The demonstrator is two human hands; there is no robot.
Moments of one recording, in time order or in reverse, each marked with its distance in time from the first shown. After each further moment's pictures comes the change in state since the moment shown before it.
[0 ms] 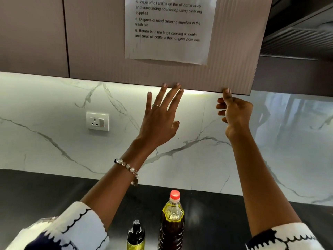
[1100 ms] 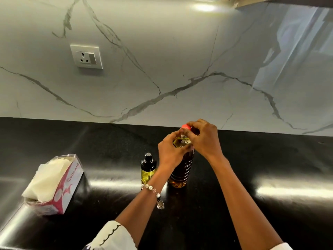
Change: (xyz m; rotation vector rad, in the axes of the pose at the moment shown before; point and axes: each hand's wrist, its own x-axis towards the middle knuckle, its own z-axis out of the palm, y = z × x) left_hand -0.227 0.087 0.059 -1.077 -0.470 -0.989; right_hand -0.184 0.161 -0.028 -0.756 -0.546 -0.265
